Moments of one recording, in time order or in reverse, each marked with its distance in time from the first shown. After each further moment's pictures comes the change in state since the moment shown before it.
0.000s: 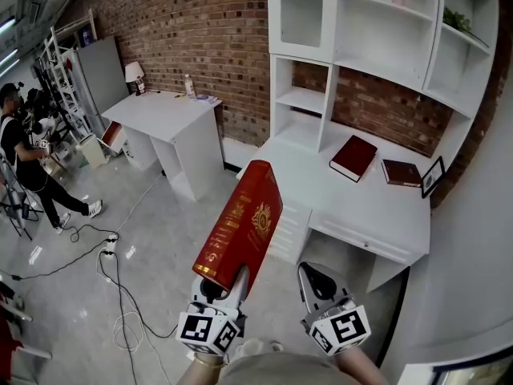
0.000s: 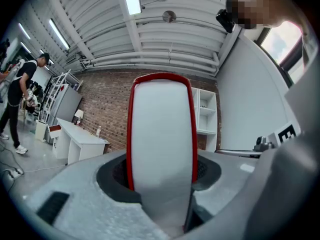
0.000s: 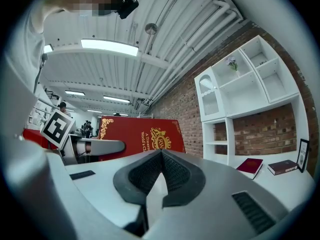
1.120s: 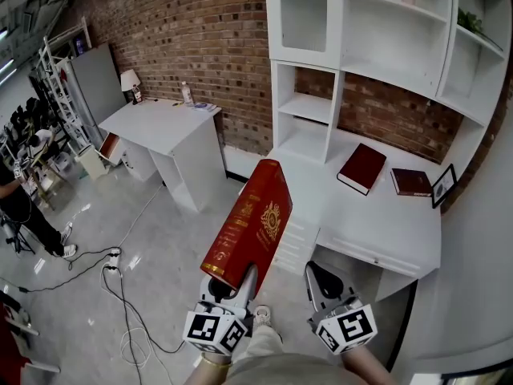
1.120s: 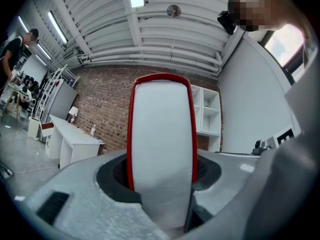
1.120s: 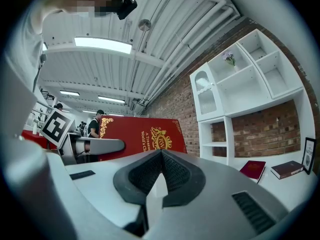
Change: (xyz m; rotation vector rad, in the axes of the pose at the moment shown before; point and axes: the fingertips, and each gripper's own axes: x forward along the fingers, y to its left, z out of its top) left arm 0.091 0.033 0.008 -0.026 0.004 -0.036; right arm 0.077 -0.054 0.001 0.012 -0.012 -0.036
